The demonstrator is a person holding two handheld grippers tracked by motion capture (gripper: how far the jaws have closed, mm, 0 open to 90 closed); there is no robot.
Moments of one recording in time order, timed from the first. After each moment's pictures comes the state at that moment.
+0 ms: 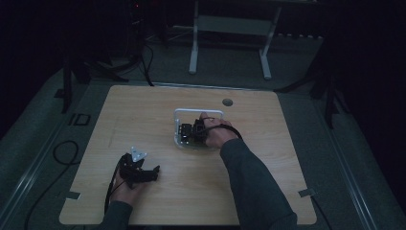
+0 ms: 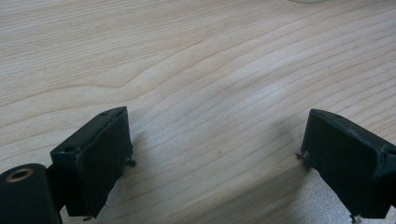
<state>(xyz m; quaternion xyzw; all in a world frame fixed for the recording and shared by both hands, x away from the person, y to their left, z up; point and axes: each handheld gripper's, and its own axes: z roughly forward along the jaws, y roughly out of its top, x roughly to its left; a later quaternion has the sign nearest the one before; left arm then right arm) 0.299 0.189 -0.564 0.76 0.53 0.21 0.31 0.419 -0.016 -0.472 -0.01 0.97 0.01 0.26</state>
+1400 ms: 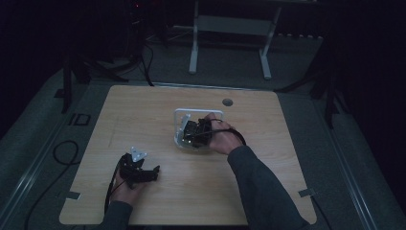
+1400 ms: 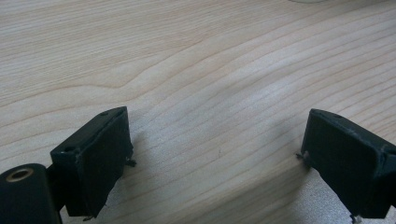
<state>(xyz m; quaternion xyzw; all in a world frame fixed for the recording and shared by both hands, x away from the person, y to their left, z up) 0.299 0.189 -0.564 0.76 0.53 0.21 0.32 0.394 -0.034 -0.437 0.04 0.96 0.14 0.24</state>
